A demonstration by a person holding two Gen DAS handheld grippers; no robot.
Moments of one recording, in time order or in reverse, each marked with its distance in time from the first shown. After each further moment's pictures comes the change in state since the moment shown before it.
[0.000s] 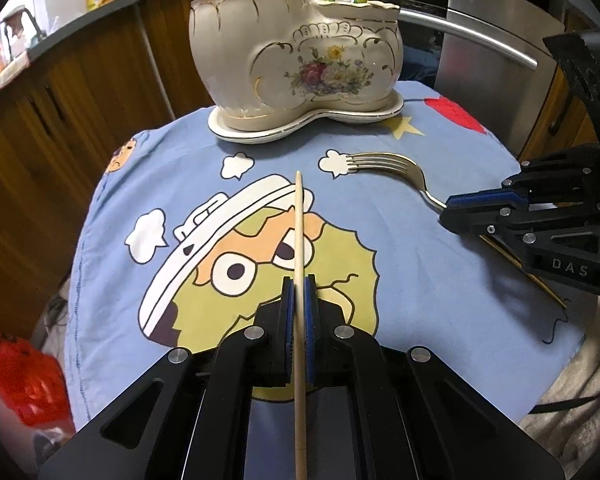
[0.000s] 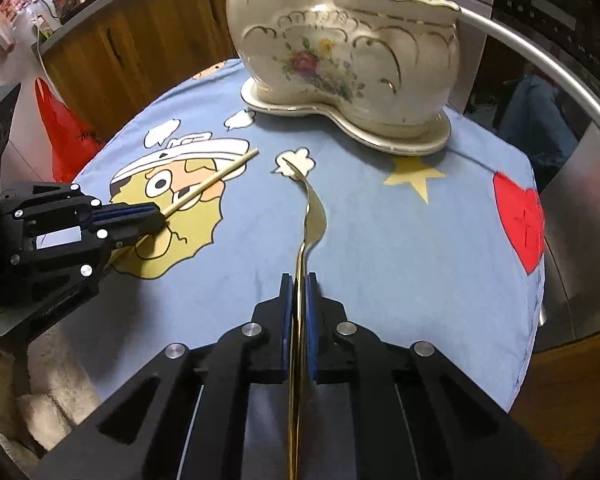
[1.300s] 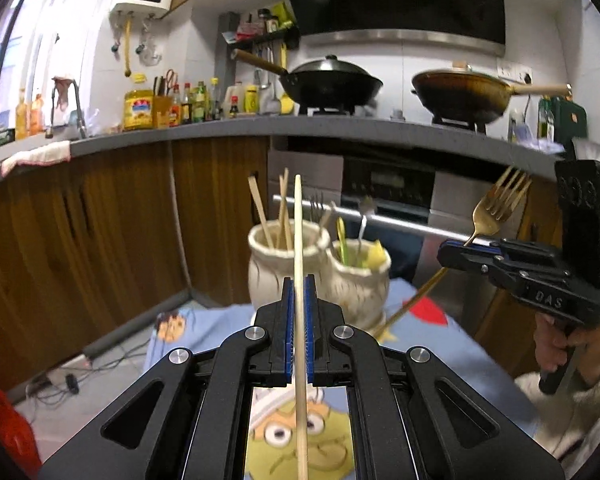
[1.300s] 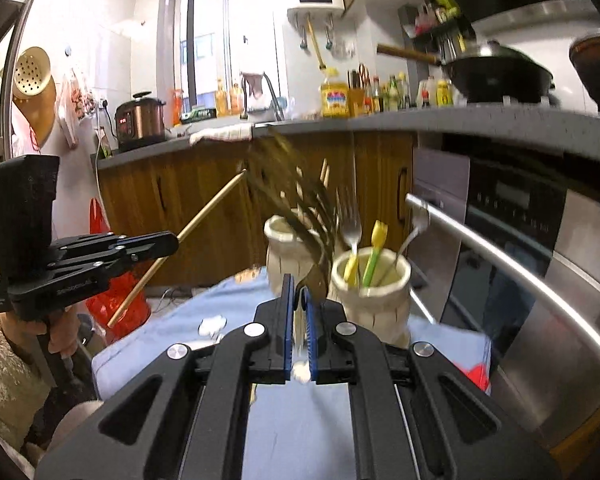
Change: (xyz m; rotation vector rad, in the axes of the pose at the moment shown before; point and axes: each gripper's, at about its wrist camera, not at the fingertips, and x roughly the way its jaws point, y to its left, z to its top) left arm -0.121 0.042 0.056 -0.088 -0.581 -0.054; right arm -0.125 -0.013 0.043 -0.060 -0.654 0.077
